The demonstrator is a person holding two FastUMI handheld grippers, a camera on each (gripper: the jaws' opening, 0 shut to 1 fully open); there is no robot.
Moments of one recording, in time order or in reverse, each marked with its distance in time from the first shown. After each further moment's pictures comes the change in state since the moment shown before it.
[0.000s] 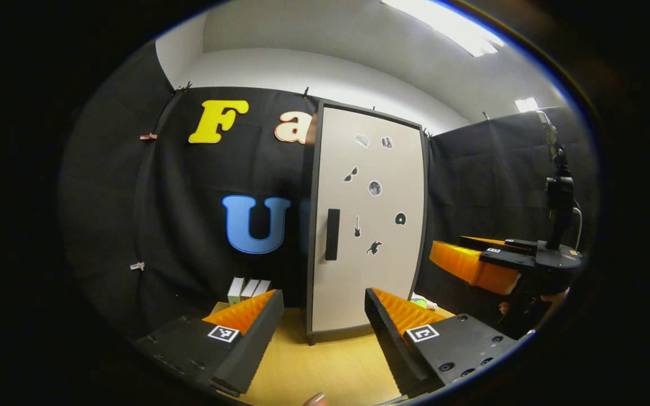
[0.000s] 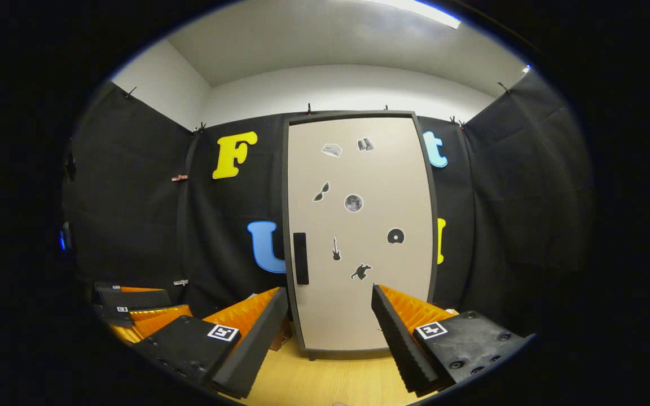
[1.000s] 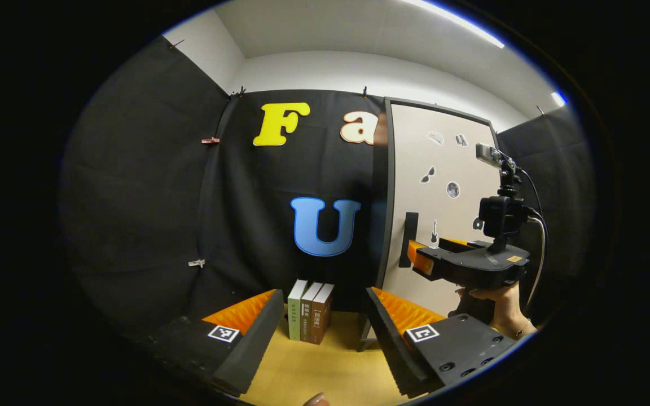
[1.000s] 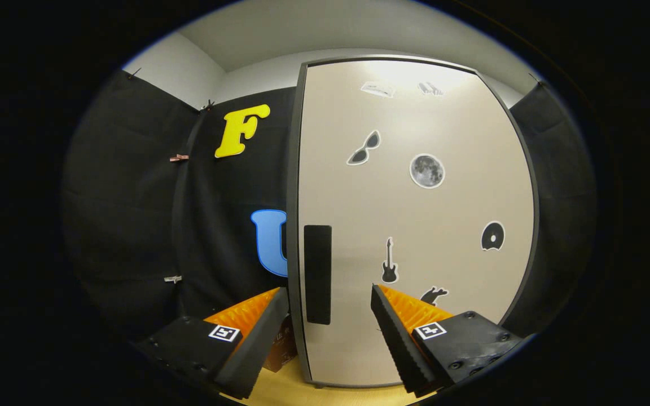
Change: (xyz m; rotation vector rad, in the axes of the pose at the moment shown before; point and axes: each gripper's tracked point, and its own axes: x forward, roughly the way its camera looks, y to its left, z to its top) left arm 0.015 0.077 -0.002 -0.006 -0.005 0.356; right arm 0.206 0.048 -0.057 -0.040 0.026 0.091
